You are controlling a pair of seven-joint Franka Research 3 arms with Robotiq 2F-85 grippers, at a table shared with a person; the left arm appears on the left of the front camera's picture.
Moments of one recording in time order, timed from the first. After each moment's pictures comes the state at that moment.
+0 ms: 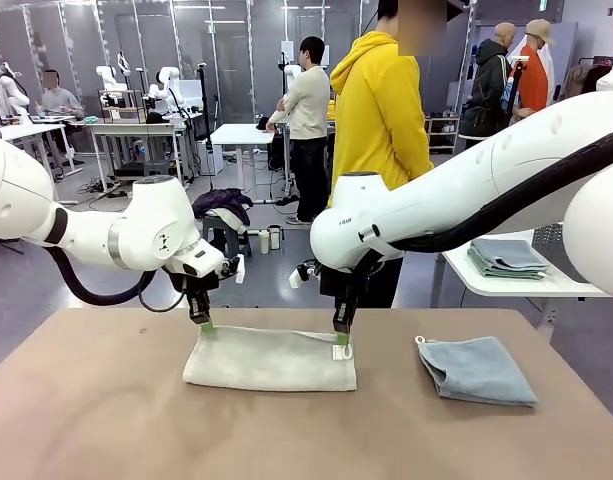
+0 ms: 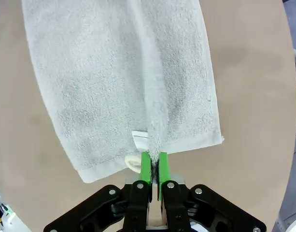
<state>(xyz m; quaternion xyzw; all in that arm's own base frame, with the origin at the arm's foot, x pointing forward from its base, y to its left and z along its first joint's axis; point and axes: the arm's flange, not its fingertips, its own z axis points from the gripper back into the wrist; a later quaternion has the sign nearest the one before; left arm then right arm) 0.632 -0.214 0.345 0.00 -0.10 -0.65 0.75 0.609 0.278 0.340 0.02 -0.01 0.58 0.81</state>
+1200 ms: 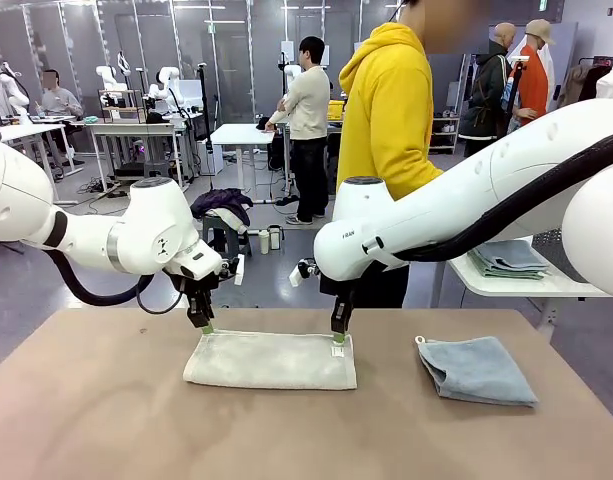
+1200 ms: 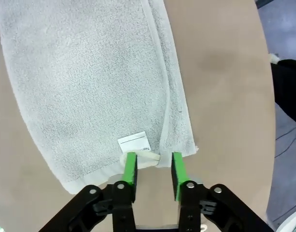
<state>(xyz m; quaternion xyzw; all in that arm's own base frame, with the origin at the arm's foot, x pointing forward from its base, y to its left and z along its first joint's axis) 0.635 -0.212 0.344 0.02 -0.12 -0.67 0.73 0.617 0.278 0.336 0.00 -0.07 0.58 0.81</state>
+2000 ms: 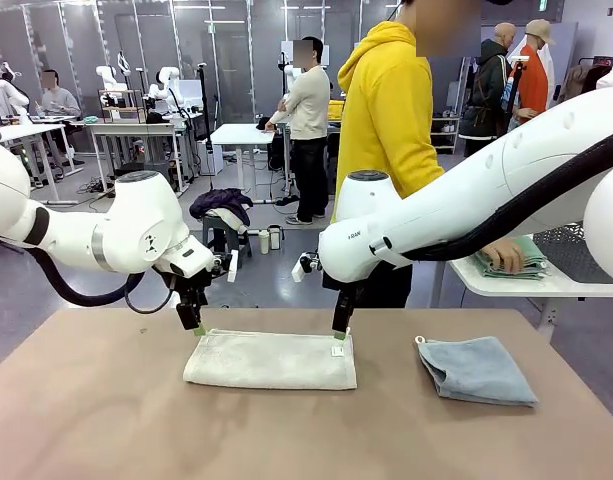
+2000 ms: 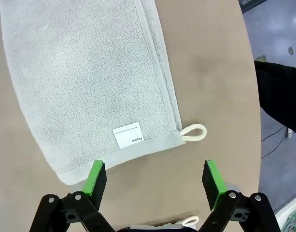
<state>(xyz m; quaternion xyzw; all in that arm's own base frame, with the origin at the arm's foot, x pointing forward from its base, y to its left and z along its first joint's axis) 0.609 -0.203 0.362 0.01 -0.14 -0.67 0.73 0.608 0.272 0.352 -0.02 -0.09 0.58 0.81</state>
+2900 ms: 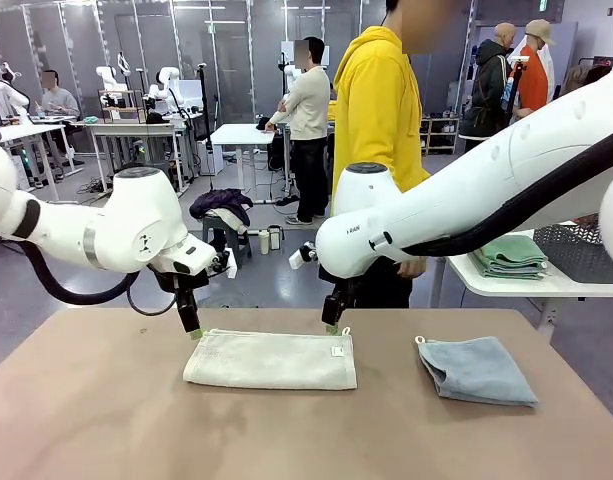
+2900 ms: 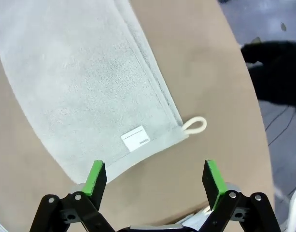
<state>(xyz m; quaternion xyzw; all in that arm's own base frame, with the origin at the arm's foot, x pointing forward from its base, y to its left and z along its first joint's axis) 0.583 -0.203 0.374 0.02 -0.11 -0.58 0.81 0.595 0.280 0.371 -0.01 -0.10 0.49 0.87</state>
